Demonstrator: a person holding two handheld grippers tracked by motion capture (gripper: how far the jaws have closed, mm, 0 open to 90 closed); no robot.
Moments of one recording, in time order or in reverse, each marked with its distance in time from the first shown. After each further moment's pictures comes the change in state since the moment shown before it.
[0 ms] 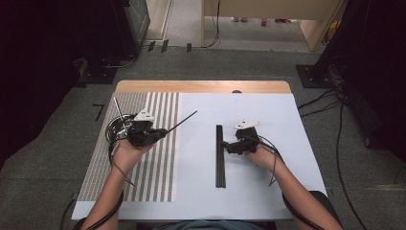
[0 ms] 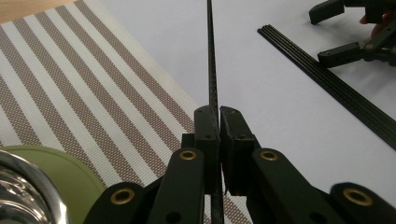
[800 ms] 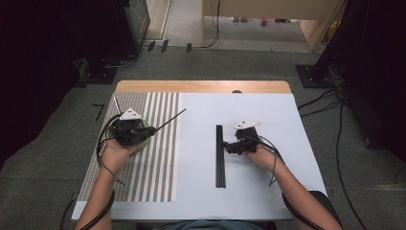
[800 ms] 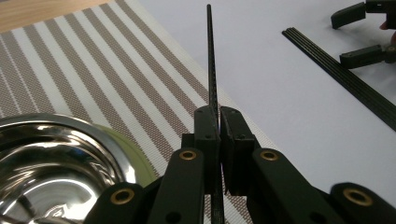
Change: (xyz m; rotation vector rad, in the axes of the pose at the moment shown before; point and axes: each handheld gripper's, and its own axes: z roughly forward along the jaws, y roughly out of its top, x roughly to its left) left arm 0.026 -0.011 -0.024 -0.028 0.043 -0.044; right arm 0.000 0.000 0.000 0.000 -0.001 0.000
